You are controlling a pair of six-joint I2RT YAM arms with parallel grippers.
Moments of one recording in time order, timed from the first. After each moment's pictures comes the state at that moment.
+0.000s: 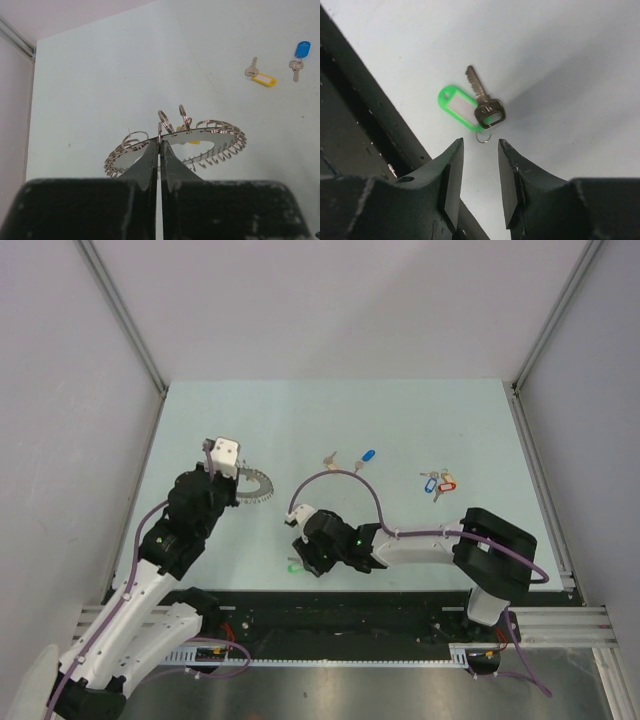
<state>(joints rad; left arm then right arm) -0.45 0.69 0.72 -0.30 -0.28 0.10 1.18 1.70 0.93 -0.05 0.00 0.28</state>
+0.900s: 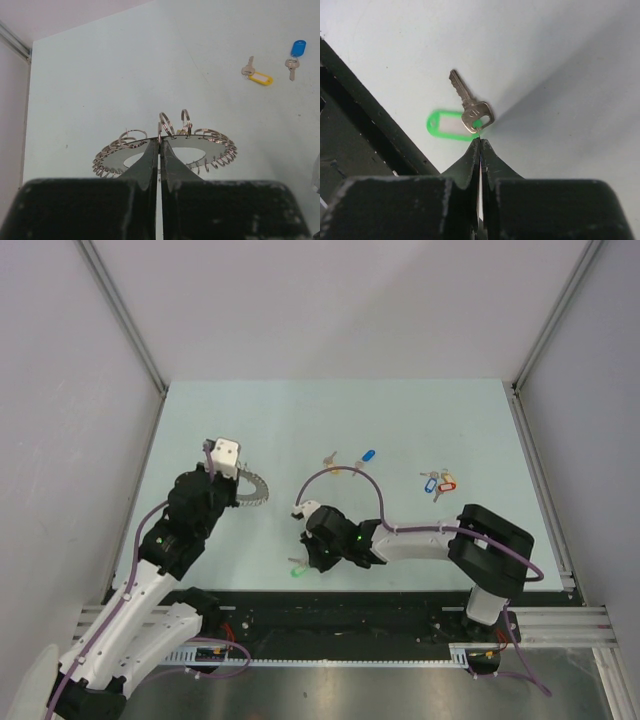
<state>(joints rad) -0.45 0.69 0.72 -0.30 -0.27 0.10 1.13 1.73 0.93 -0.05 -0.04 0.44</state>
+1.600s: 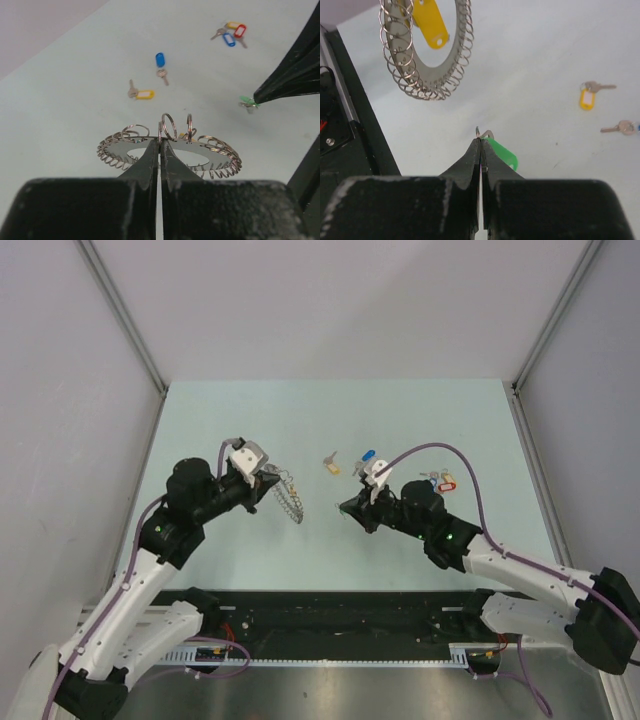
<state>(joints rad) -0.44 0.75 0.79 -0.31 0.31 0.18 0.89 1.09 0.66 0.17 -0.13 0.07</state>
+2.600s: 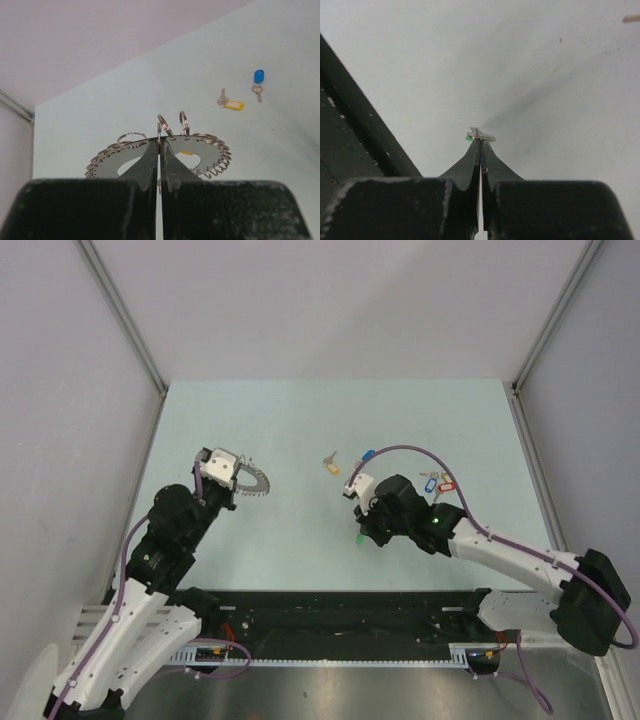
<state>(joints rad) -0.46 0.58 0.71 -0.23 -0.07 0.23 0.86 1.13 0.77 -0.34 -0.12 -0.03</state>
